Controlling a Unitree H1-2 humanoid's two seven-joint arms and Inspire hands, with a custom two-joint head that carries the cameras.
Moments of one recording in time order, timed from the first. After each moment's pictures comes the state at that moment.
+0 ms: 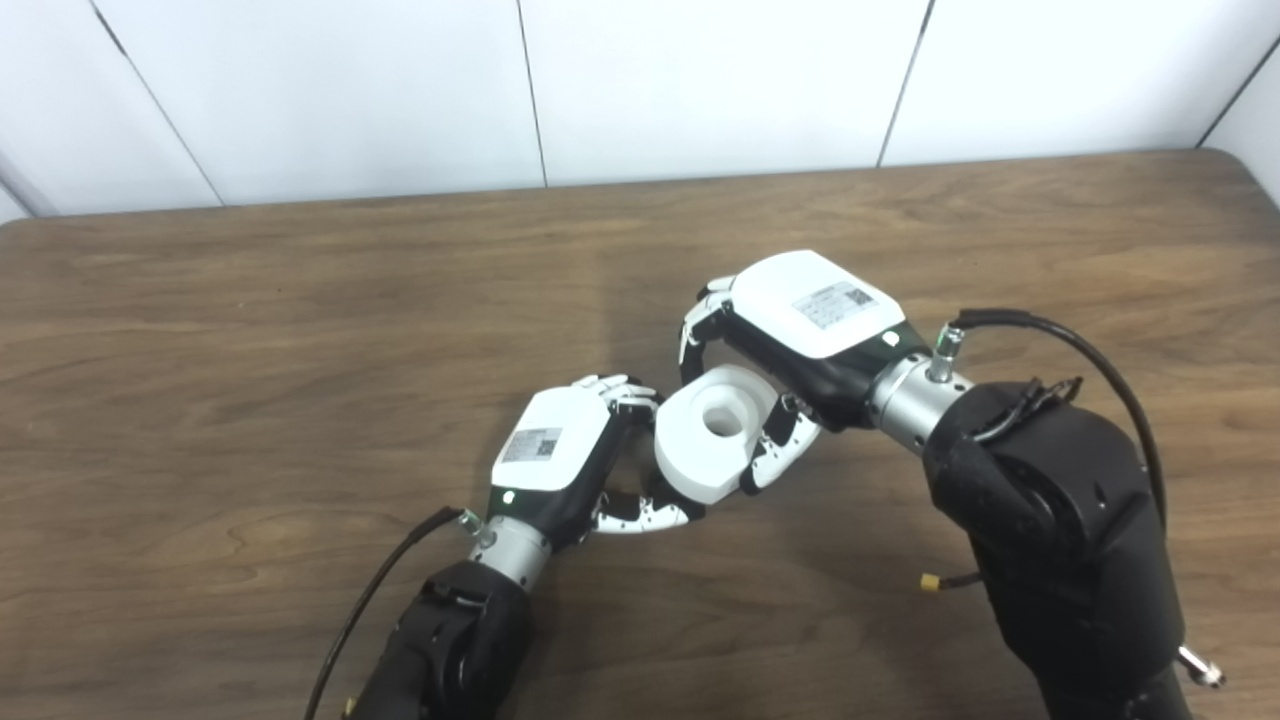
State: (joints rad) left arm -0.05 0.14 -0.45 -0.18 0.94 0.11 -0.15; right arm -0.31 -0.20 0.25 -0.68 -1.11 0.15 0.99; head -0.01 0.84
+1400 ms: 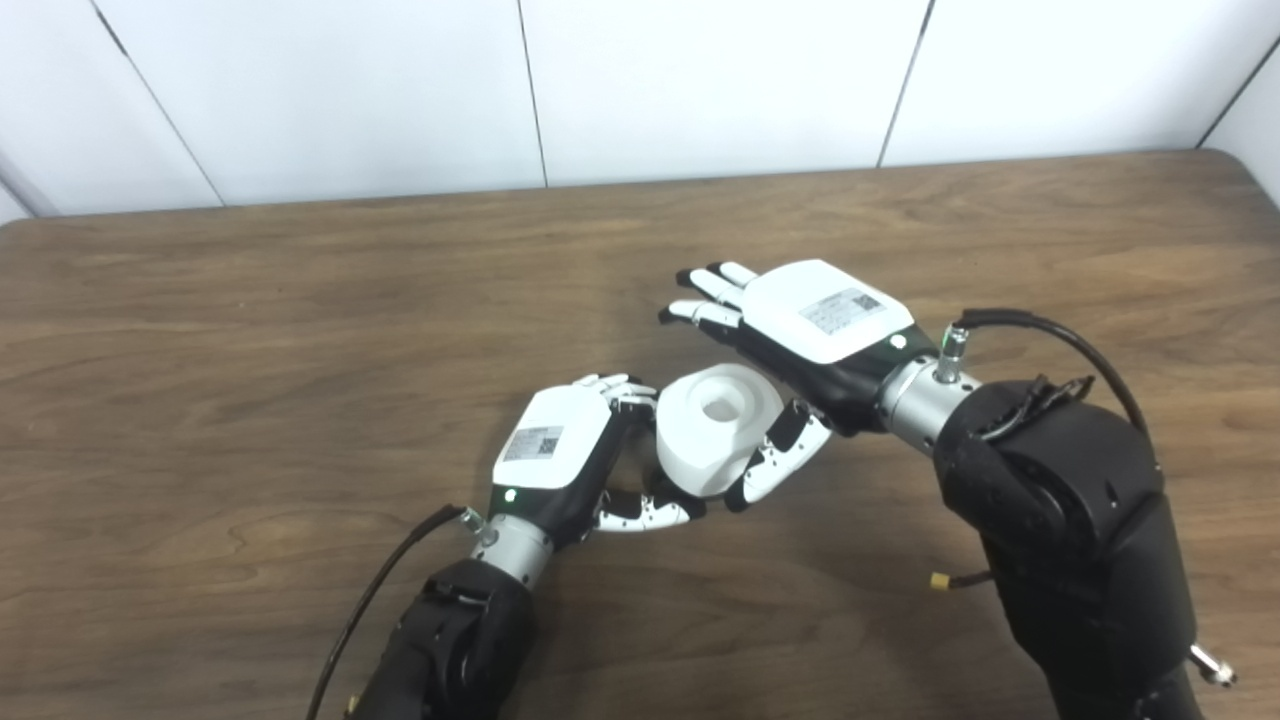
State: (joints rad) left arm -0.05 0.13 -0.46 -0.18 0.94 0.13 -0.16; right arm -0.32 -0.22 0.23 -0.71 -1.12 0.15 1.08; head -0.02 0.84
